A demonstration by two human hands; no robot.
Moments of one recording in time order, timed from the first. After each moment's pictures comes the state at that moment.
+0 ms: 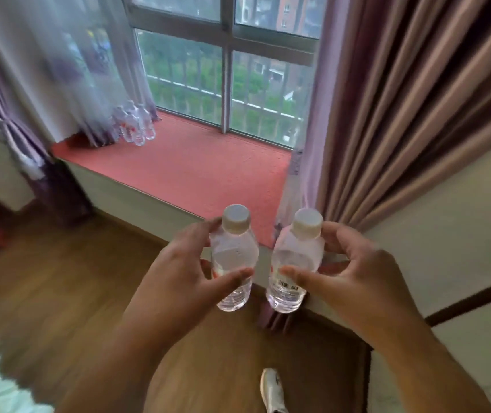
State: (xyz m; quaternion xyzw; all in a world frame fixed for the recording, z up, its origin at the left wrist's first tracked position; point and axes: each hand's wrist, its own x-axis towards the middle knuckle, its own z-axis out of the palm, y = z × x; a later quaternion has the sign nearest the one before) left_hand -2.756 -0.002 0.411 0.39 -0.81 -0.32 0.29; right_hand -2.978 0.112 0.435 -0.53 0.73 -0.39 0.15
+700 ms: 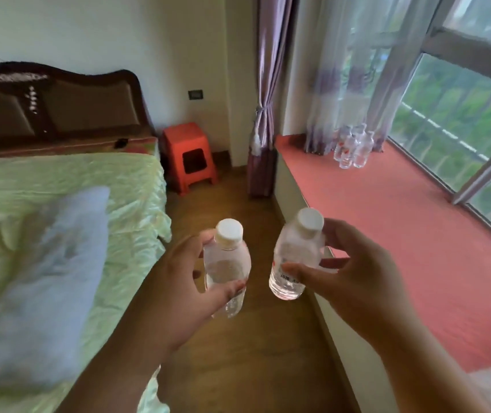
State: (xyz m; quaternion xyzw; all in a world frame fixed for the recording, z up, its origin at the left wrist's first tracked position) left_hand -2.698 -0.069 0.409 0.77 -0.50 -0.15 0.36; right_hand -2.917 -0.203 0.419 -0.78 0.39 -0.33 0.35
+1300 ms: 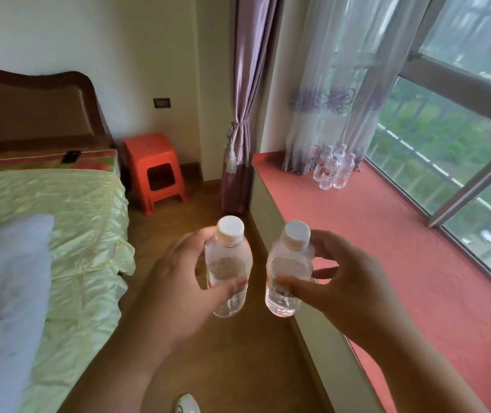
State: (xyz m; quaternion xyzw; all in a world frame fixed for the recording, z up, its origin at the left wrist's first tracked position) left_hand -2.590 -0.247 0.389 0.74 -0.53 -0.18 0.37; right_hand -2.820 -0.344 0.416 -0.79 0.44 -0.28 0.31
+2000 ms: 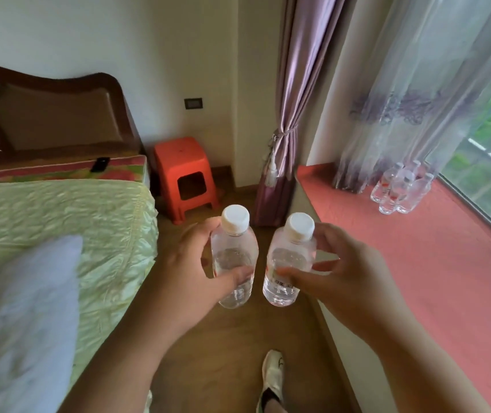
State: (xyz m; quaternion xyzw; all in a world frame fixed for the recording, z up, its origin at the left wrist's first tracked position) left_hand -2.393 -0.418 0.378 0.77 -0.50 -0.17 0.36; right_hand -2.610 -0.533 0.393 -0.80 0.39 -0.28 0.36
